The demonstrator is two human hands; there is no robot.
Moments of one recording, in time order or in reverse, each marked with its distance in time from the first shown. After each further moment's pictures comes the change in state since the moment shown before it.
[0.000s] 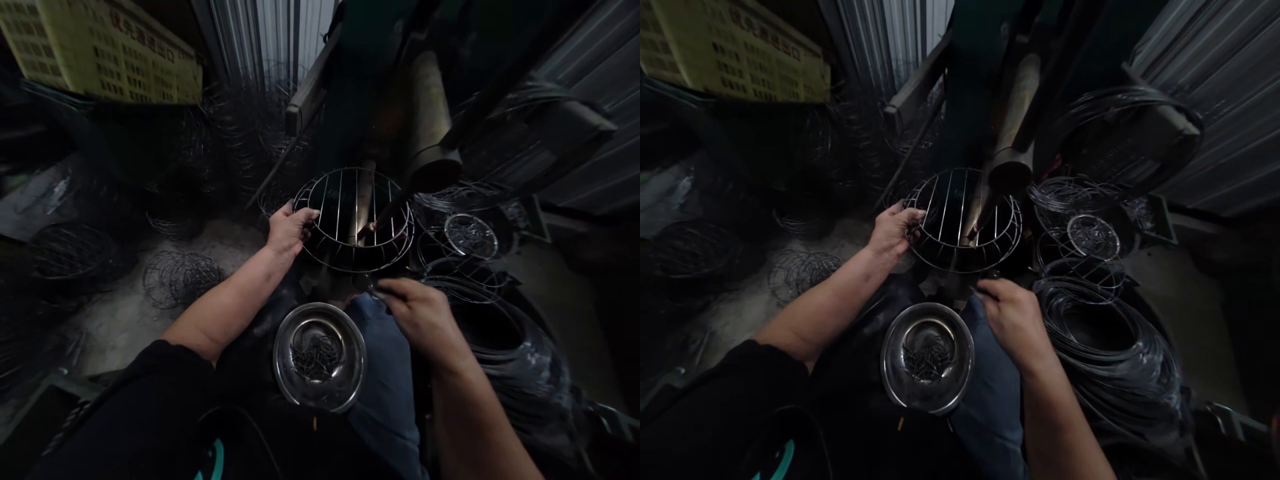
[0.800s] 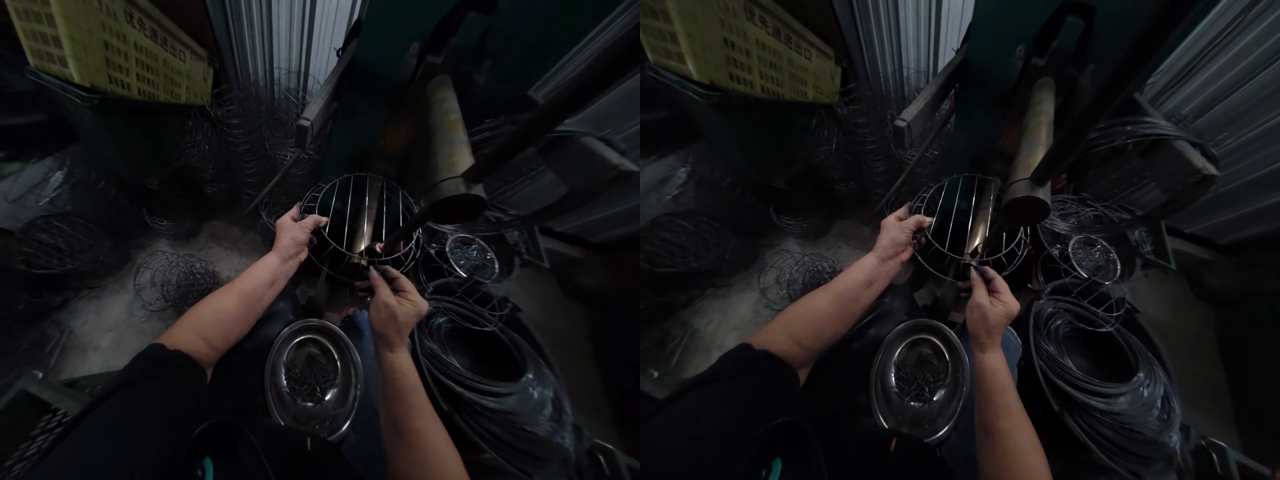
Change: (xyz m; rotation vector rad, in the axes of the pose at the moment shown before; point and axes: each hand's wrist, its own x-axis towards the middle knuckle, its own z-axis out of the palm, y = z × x) left_hand 0.016 0.000 0.009 -0.017 0.000 0.036; right_hand 0.045 -0.038 0.063 0.982 0.606 0.321
